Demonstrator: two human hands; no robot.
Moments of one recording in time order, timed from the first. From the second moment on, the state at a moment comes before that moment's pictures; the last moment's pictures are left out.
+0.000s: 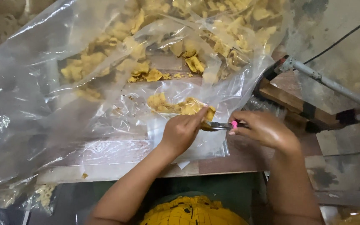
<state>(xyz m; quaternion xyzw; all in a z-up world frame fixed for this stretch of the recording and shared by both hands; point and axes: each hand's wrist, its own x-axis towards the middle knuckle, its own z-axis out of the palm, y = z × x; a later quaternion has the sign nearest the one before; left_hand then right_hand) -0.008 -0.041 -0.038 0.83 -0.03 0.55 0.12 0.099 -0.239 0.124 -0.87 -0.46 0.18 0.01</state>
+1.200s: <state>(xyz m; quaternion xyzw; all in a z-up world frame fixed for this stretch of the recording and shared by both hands) -0.017 -0.077 0.071 0.56 0.04 0.23 0.79 0.070 -0.371 -0.002 -0.97 -0.25 -0.01 0.08</state>
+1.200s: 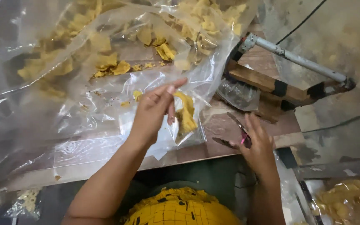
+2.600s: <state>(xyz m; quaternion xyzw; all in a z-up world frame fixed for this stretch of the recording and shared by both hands) -0.052 -0.110 -0.019 0.83 0.03 0.06 0.55 0.069 -0.309 0.016 -0.83 -0.41 -0.14 0.34</state>
